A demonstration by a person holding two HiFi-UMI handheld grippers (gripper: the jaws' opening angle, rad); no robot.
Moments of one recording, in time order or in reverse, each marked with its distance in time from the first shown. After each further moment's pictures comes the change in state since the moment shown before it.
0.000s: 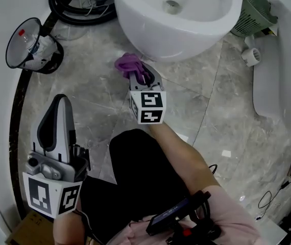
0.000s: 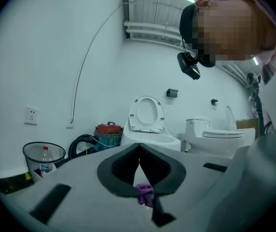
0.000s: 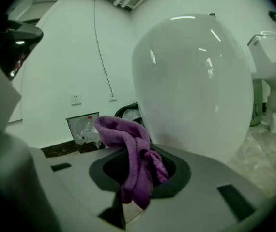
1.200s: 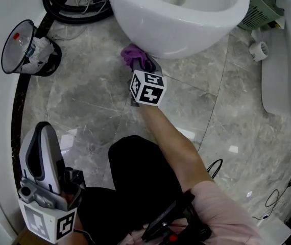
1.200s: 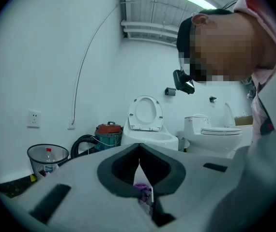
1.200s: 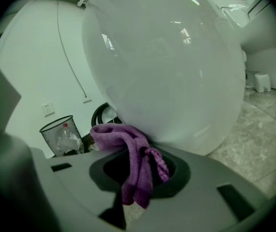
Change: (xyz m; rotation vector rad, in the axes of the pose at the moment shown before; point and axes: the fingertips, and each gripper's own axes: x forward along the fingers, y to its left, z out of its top) left arm -0.017 -0.001 -0.007 0.036 0.022 -0.004; right arm 0.065 -0.053 -0.060 0.288 0.052 -0.141
